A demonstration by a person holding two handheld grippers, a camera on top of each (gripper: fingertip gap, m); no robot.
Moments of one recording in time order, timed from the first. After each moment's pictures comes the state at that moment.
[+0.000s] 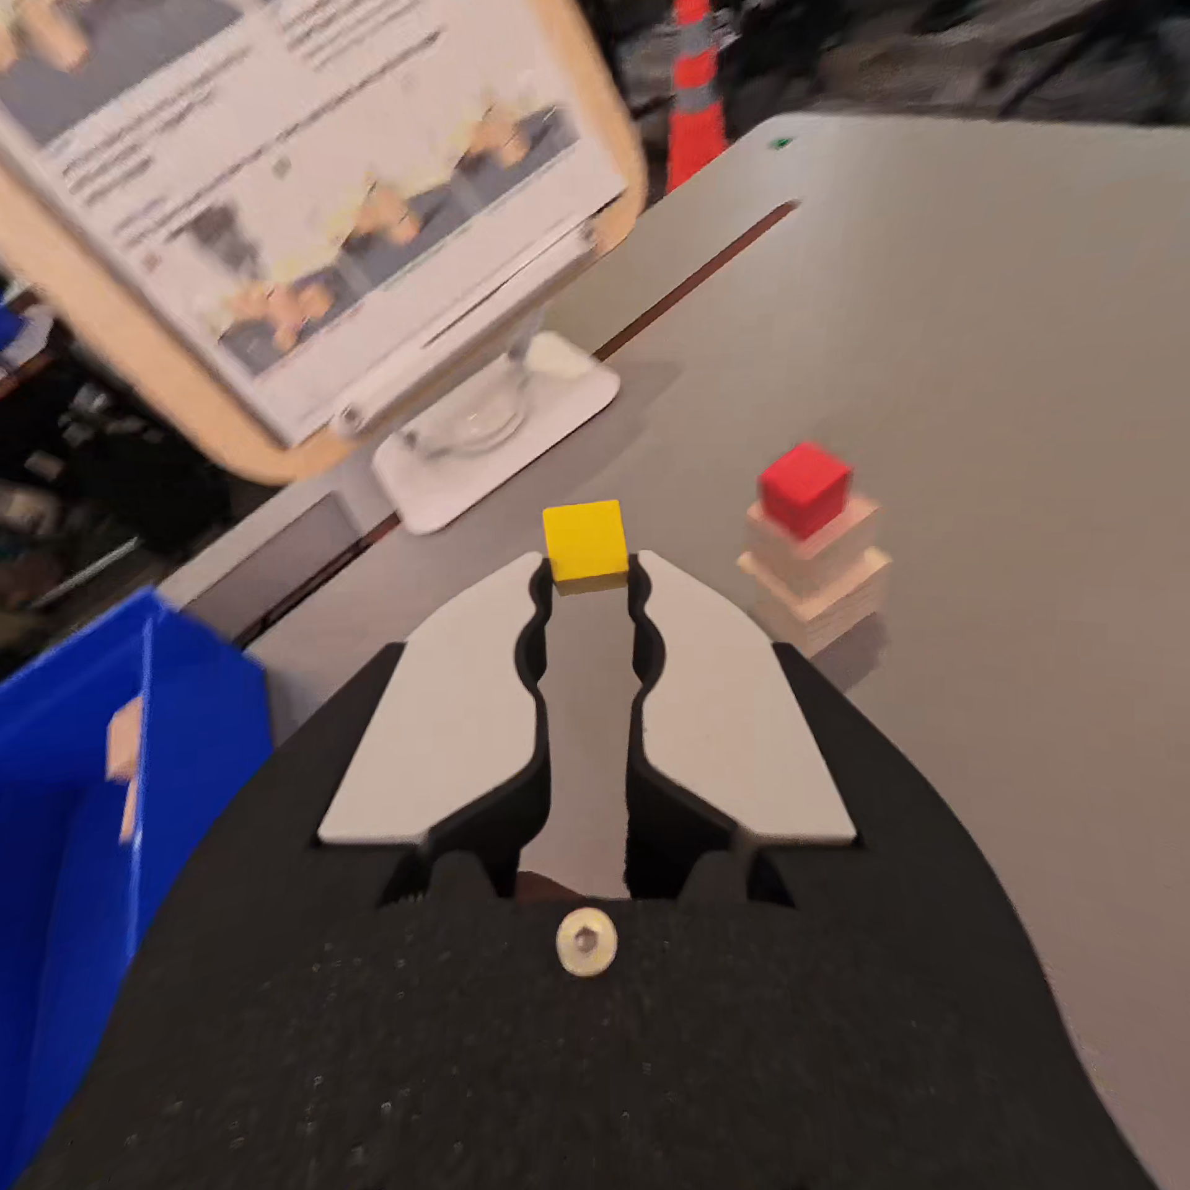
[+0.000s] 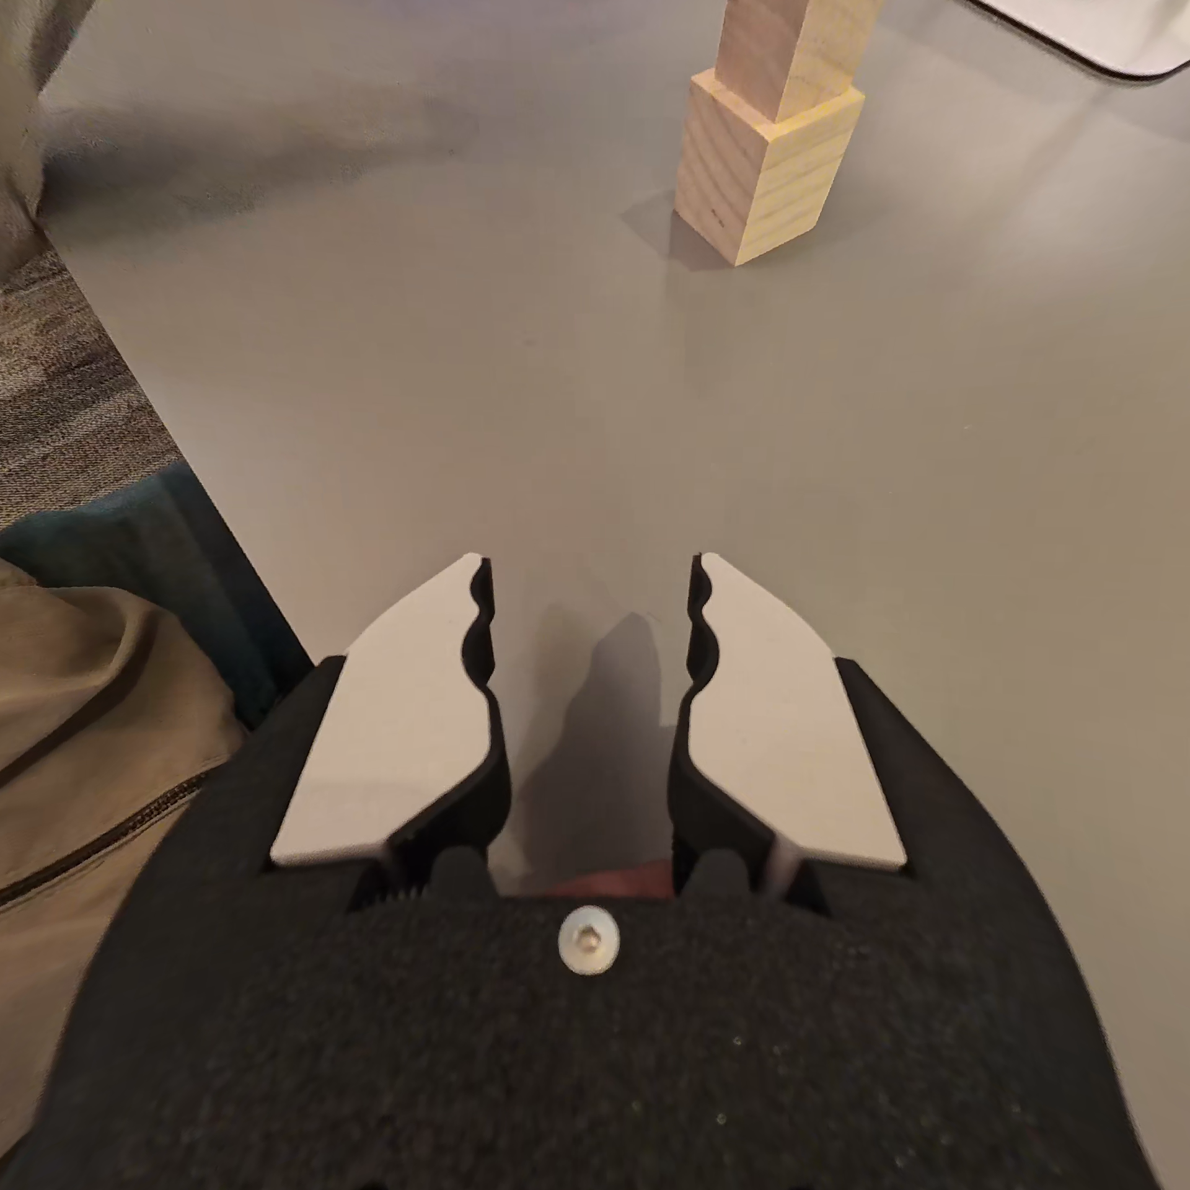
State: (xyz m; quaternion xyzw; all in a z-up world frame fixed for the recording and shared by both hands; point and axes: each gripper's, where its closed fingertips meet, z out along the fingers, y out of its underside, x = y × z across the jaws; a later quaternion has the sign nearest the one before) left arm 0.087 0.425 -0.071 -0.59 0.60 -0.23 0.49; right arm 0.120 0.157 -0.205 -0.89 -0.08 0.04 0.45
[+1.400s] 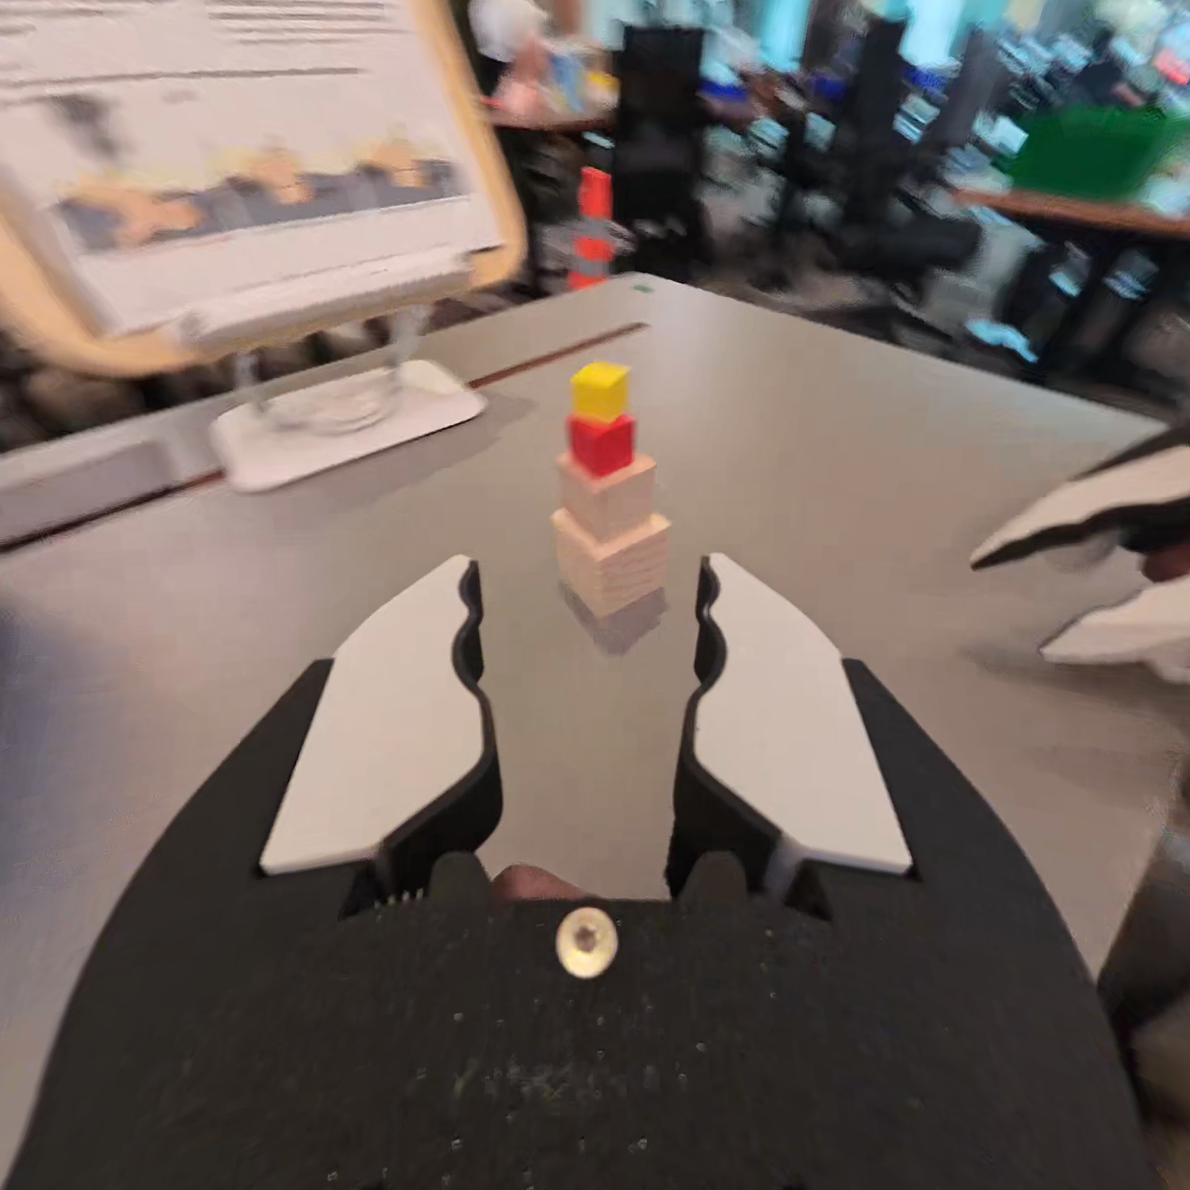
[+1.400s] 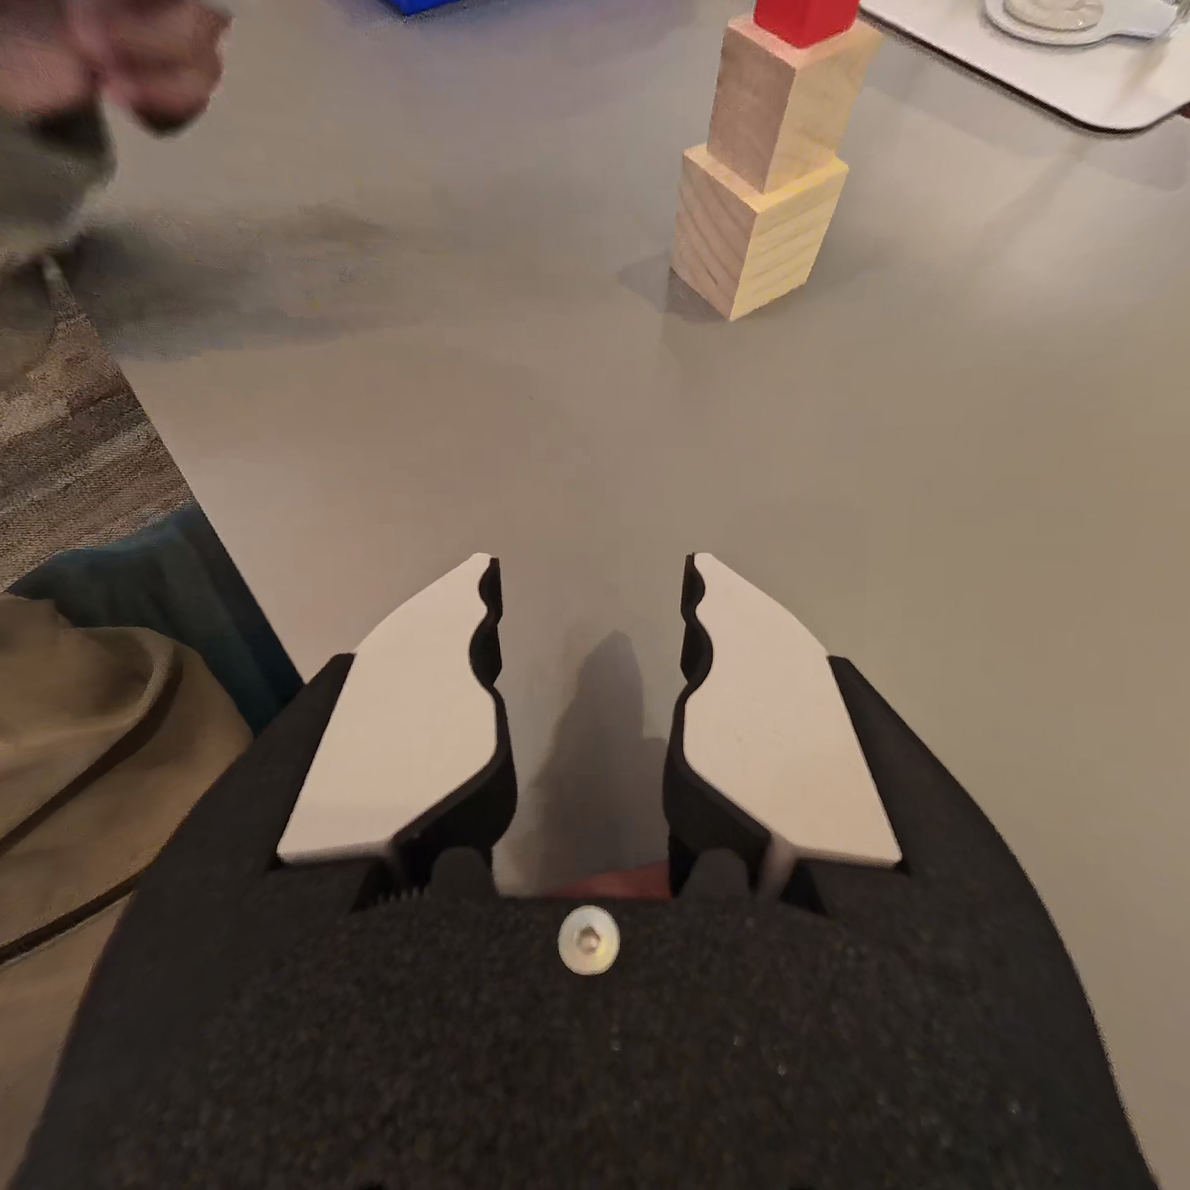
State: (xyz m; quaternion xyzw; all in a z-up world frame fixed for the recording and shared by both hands) left arm 0.035 0.351 -0.103 -0.60 0.51 -0.39 0.48; right arm 0.116 0.174 -0.192 -0.88 -0.08 0.05 0.46
